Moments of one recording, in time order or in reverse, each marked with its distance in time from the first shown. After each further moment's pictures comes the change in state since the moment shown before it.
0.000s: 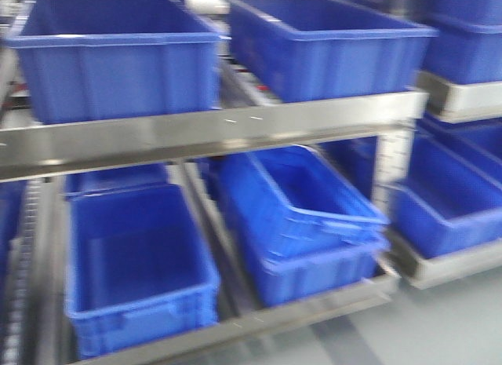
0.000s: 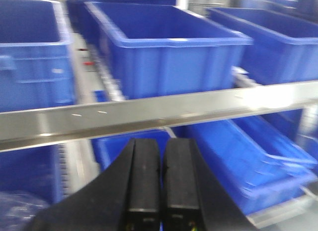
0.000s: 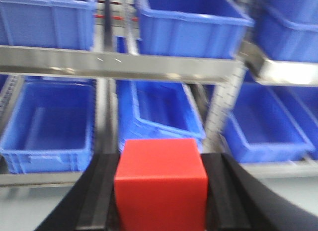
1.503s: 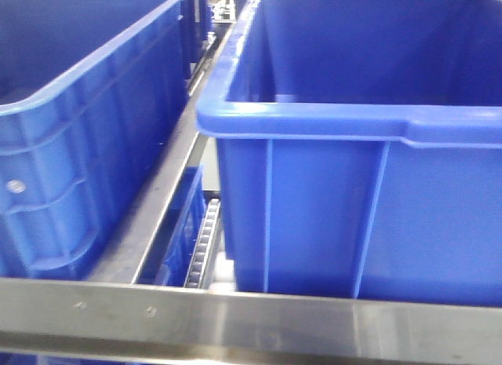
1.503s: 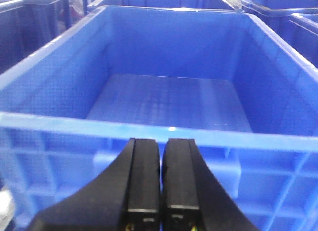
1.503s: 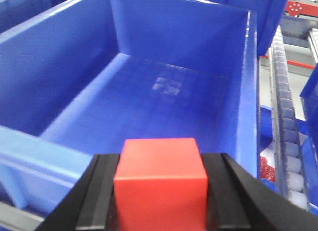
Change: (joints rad) left arm 0.000 0.000 0.000 0.000 0.000 0.000; right arm 0.000 0.002 0.000 0.000 0.000 0.000
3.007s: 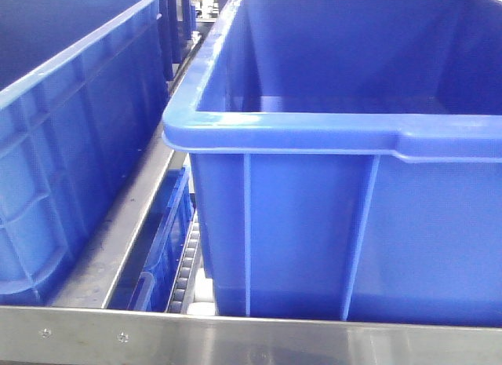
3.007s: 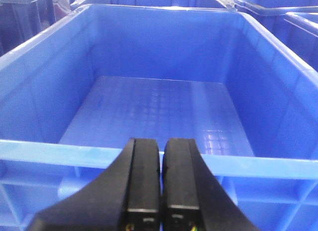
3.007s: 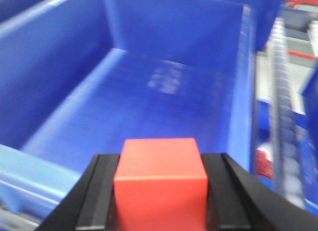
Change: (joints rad) left arm 0.000 0.000 0.000 0.000 0.000 0.000; right arm 0.053 0.096 -0.118 0.000 0.073 0.000
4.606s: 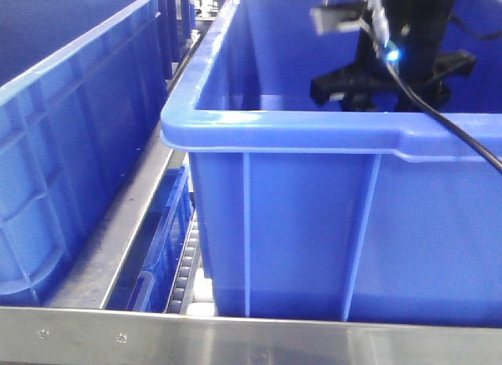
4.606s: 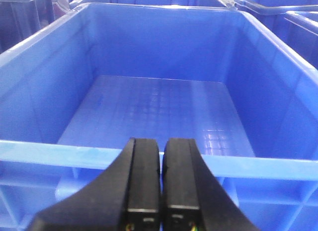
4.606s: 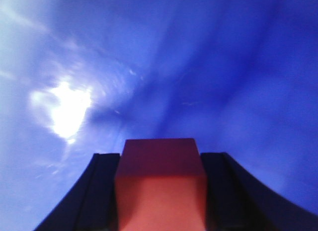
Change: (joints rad) left arm 0.000 0.000 0.000 0.000 0.000 0.000; right arm 0.211 1.749 -0.965 -0.194 0.270 0.325
